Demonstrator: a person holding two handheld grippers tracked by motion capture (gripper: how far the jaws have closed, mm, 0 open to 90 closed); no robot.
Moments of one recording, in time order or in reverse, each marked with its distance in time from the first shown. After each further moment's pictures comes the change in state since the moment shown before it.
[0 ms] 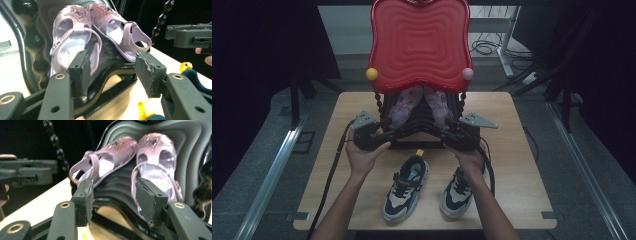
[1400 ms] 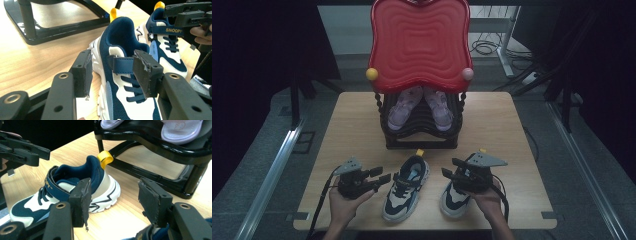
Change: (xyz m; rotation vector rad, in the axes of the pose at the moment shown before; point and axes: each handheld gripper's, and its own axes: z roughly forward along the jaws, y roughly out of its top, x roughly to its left) left arm -0.020 -0.098 -0.064 0.195 -0.128 -0.122; right arm 0.007 -0.080 -0.064 0.191 0.121 -0.085
